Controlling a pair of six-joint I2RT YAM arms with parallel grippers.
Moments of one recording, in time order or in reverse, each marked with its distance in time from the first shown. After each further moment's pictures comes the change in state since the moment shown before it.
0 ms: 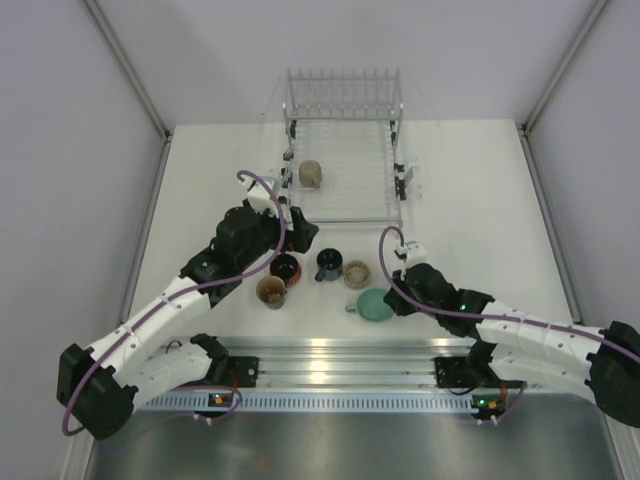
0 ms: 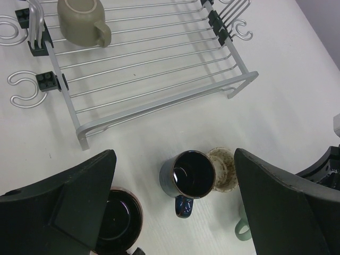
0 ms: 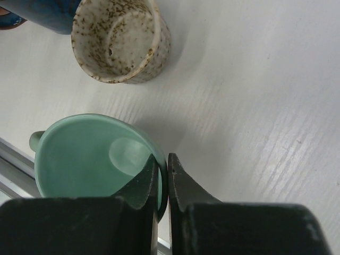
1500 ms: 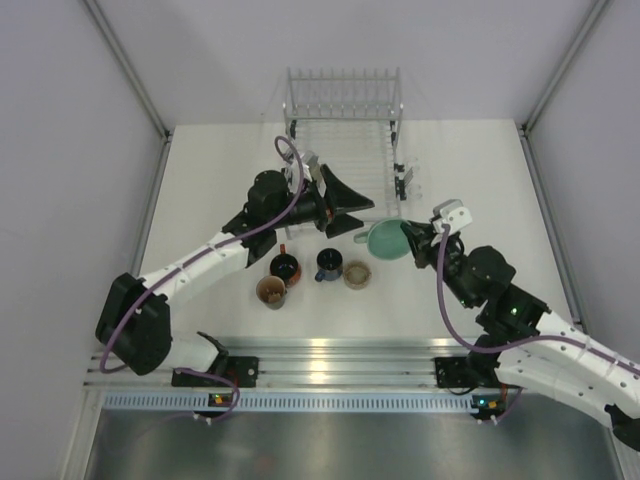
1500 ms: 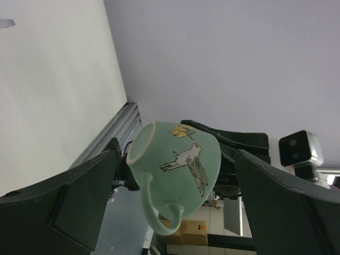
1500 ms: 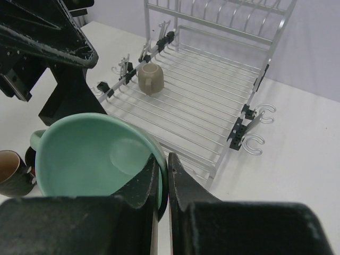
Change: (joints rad) left arm 0.003 0.415 0.217 0.379 0.656 -0.937; right arm 0.010 -0.325 0.272 0.132 0.237 -0.570
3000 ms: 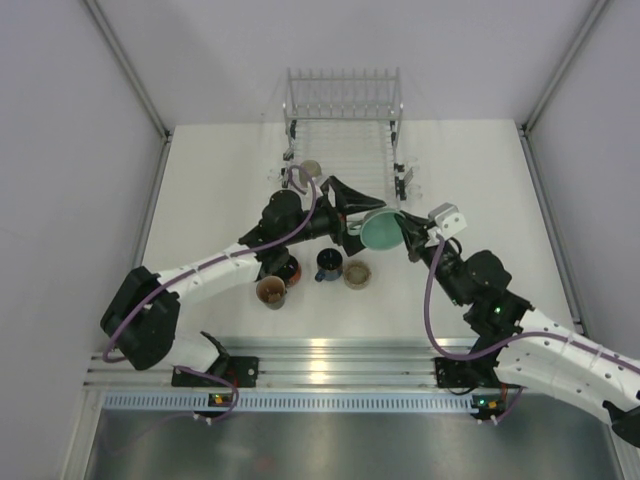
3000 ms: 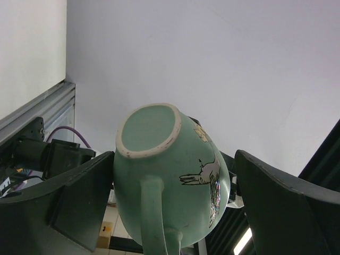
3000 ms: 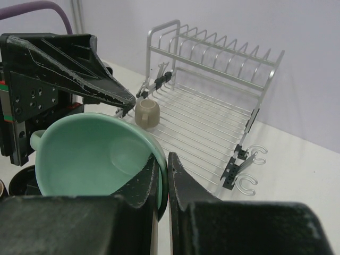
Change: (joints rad) left arm -0.121 0.034 -0.092 0.217 -0.122 -0.485; right arm 0.000 0.065 -0.099 0.340 -0.033 -0.153
